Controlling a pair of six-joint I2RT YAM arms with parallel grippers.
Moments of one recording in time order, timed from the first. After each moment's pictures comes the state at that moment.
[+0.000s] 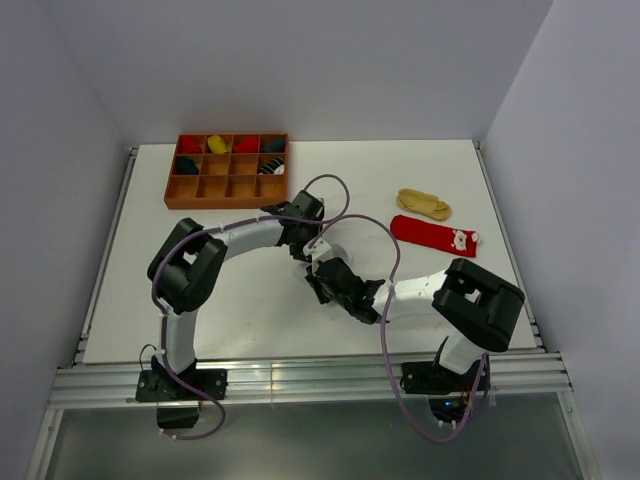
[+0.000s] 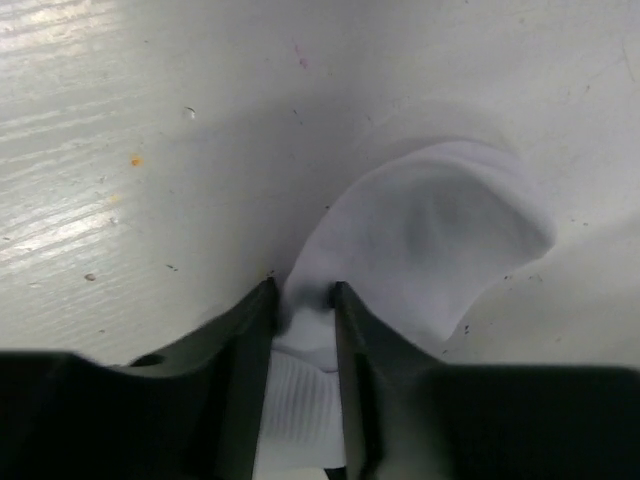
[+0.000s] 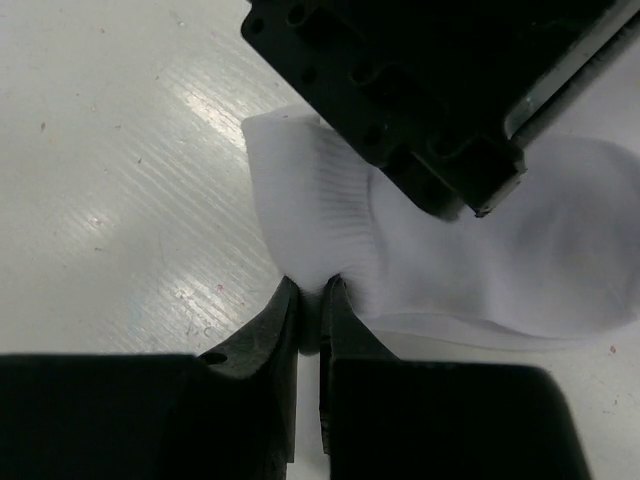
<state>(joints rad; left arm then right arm) -0.70 1.99 1.35 -0.43 0.09 -0.56 1.00 1.60 0.60 0.38 0.29 0.22</state>
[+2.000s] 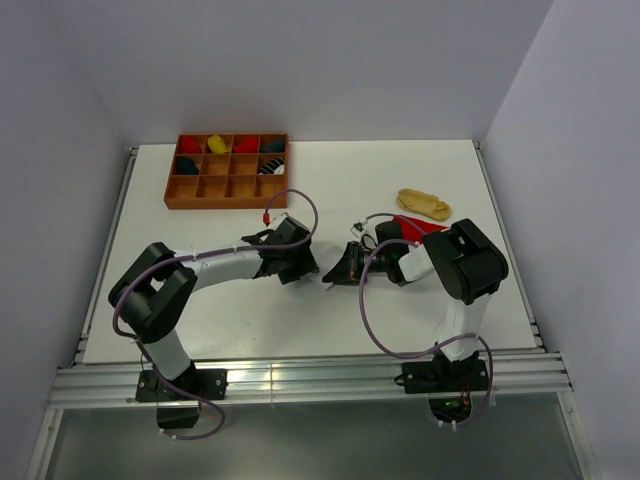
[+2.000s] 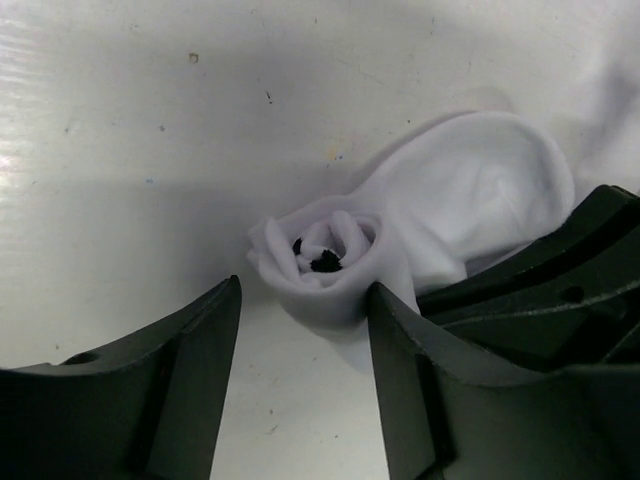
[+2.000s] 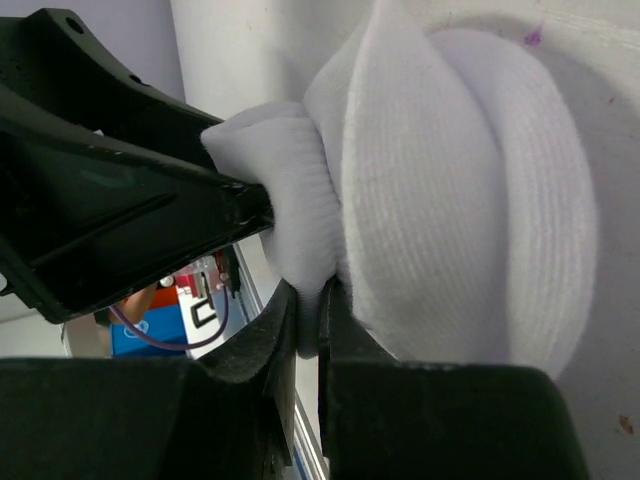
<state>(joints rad) -0.78 1.71 0.98 -0.25 -0.10 -1.08 0.37 1.88 0.59 0.59 -0.89 0.82</state>
